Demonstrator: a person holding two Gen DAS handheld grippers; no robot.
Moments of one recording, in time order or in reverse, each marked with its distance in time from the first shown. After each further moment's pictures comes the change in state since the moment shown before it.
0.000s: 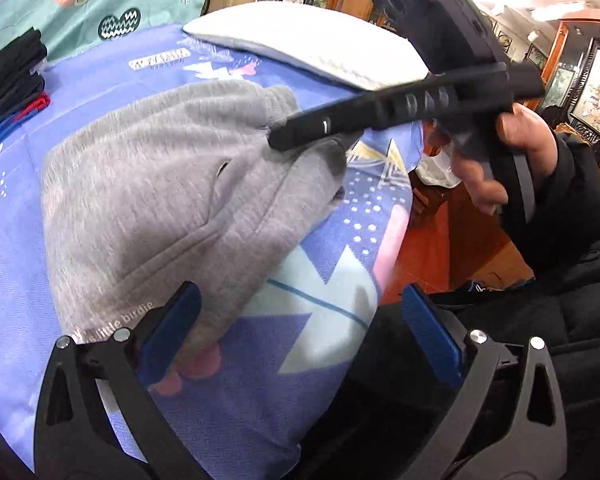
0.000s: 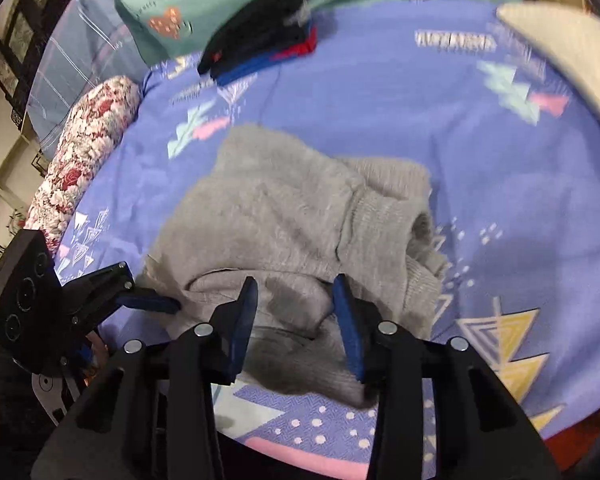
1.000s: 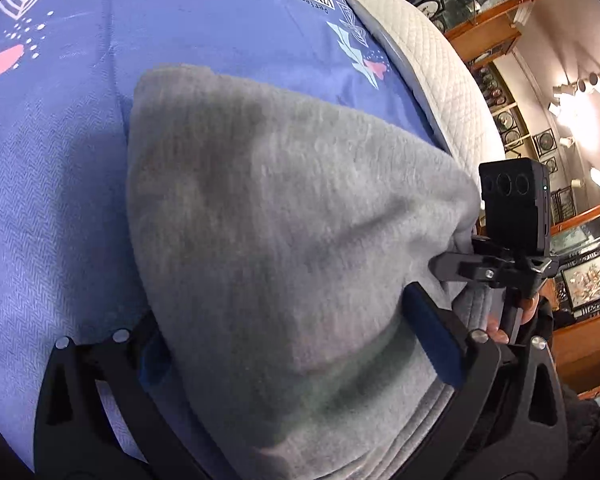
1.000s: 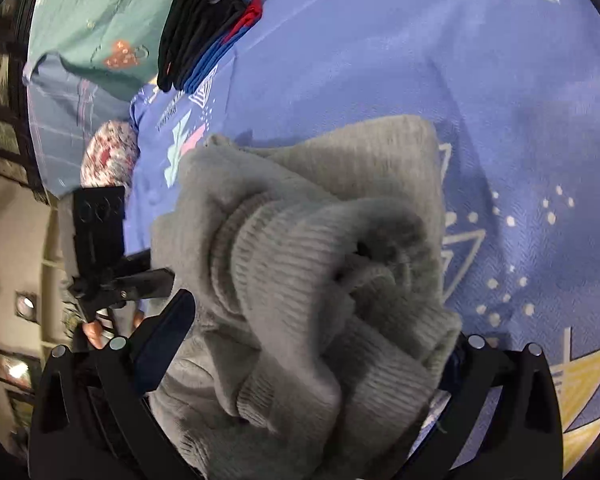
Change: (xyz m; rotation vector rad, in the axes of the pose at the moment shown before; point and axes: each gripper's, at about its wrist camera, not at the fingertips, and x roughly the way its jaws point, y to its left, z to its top) left arm 0.028 0.173 0.046 -0.562 0.124 -0.141; right arm 0.085 -0.061 0.031 0.330 0.186 0.253
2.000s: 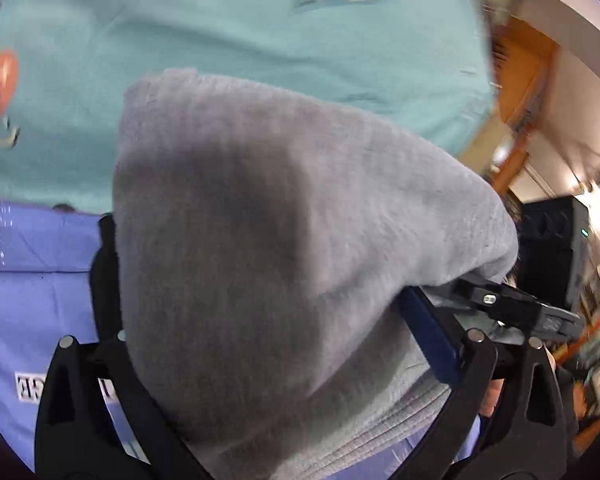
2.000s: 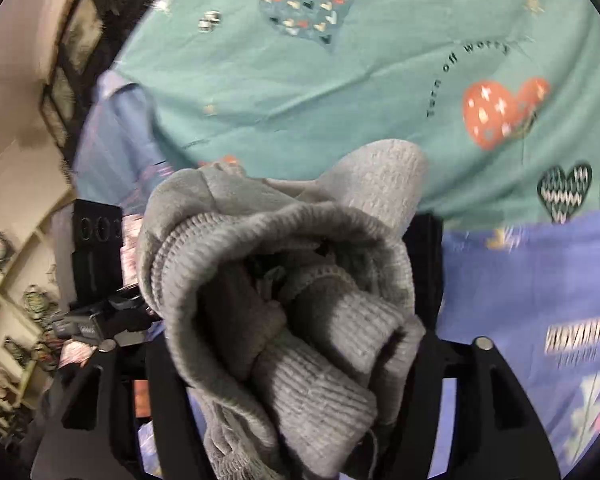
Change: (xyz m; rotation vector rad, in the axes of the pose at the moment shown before) left arm -0.278 0.124 0.290 -0.034 -0.575 0.154; right arm -0.004 0.285 0.343 -0.455 -0.358 -0.020
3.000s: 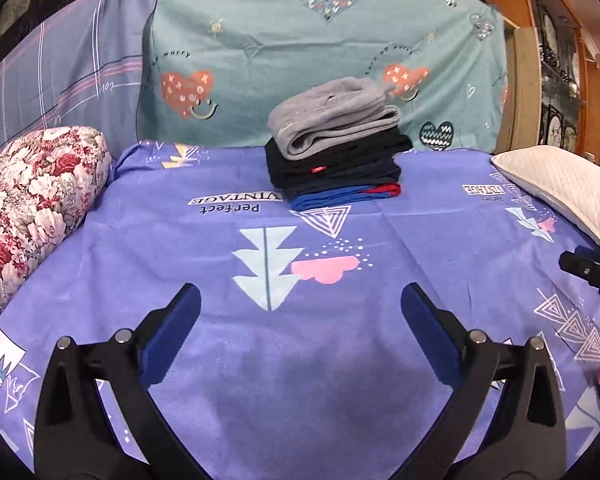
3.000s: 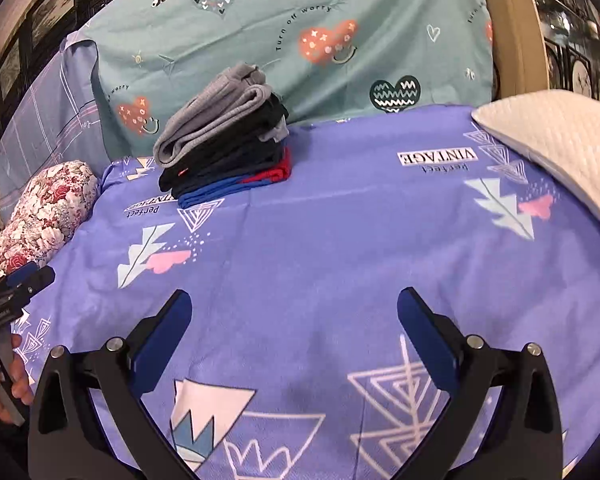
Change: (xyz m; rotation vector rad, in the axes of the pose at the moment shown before) left arm -0.165 -0.085 -0.395 0.298 -0.294 0.619; right arm -0.108 -0.023 -0.366 0.035 -0.201 -0.393
